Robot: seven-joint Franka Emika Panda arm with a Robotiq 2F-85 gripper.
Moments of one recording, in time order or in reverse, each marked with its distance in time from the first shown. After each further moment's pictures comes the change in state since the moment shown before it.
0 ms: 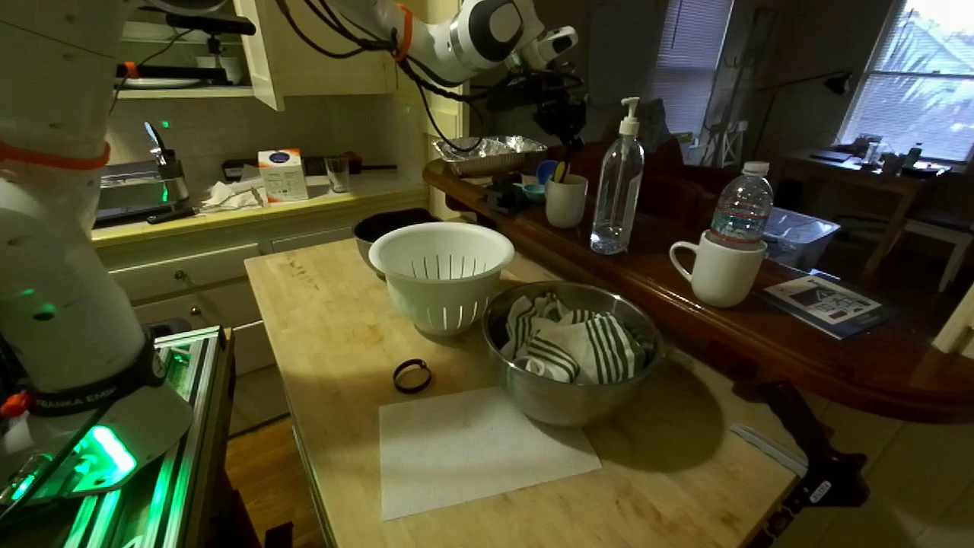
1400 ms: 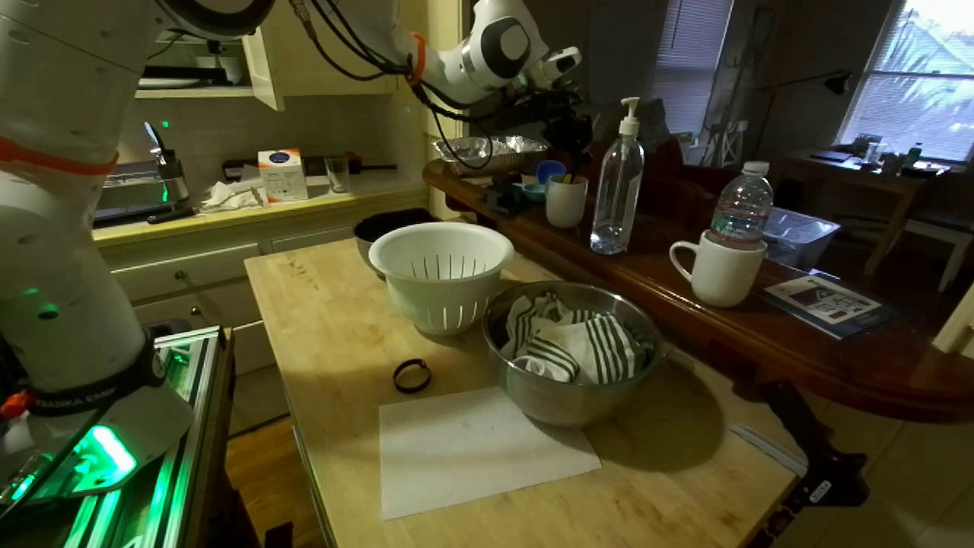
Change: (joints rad) arm 0.048 0.109 -0.053 0.090 -0.098 -0.004 0.123
